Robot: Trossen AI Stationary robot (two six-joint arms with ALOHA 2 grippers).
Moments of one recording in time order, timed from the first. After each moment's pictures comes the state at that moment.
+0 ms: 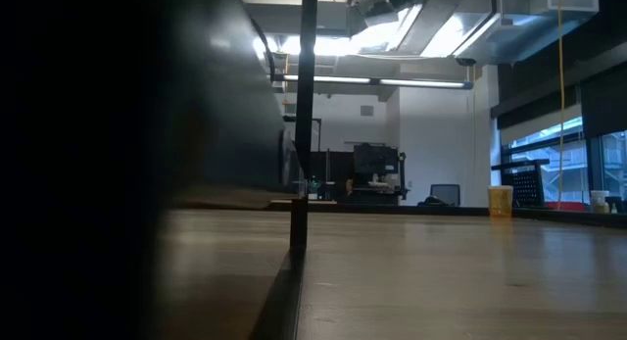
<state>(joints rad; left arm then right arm) -0.16 1.45 1.03 -1.12 -0.10 -1.20 -0.07 1.39 1.40 -0.83 -0.48 -0.45</state>
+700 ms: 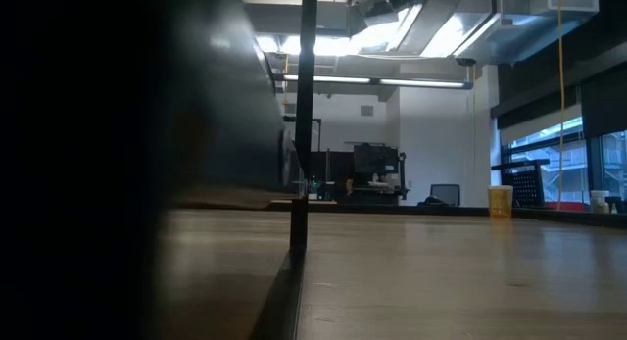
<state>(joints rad) -0.16 1.49 0.98 -1.05 -0.08 -1.19 -0.07 1.39 1.40 -0.83 -0.48 -0.45</state>
